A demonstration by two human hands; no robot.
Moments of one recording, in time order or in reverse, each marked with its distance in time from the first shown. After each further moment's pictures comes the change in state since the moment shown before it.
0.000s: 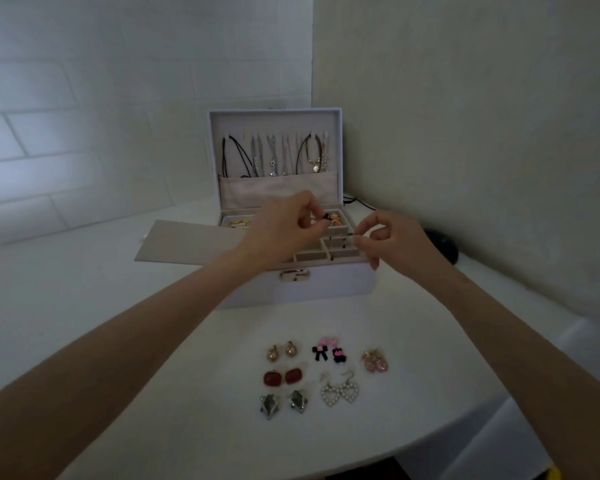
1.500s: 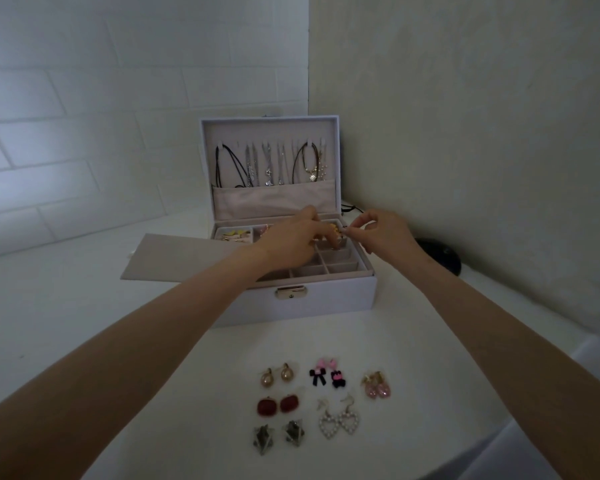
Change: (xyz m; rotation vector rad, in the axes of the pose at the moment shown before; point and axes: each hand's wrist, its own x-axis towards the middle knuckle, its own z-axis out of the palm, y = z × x) left_hand 0.037 -0.015 0.022 0.325 -0.355 0.002; right_hand 0.066 0.029 0.011 -0.117 0.127 0.132
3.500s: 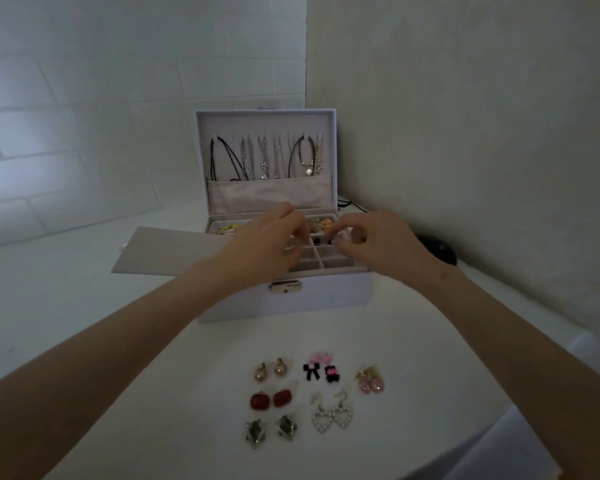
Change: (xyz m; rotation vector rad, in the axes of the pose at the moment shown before) left_hand -0.050 0.002 -0.015 0.035 0.216 0.091; right_hand -0.048 -0.033 -0.019 -0.350 -0.126 -0.326
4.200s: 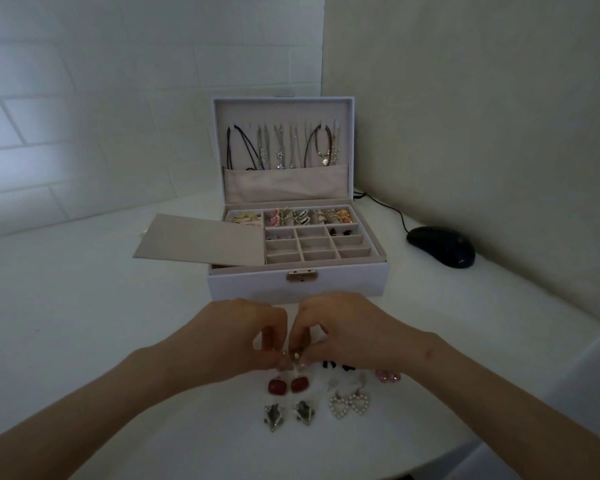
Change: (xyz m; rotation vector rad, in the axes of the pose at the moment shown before) left_hand -0.106 0.008 -0.003 0.036 -0.433 -0.074; right_hand -0.064 -0.055 0.050 0.004 -0.523 -0.309
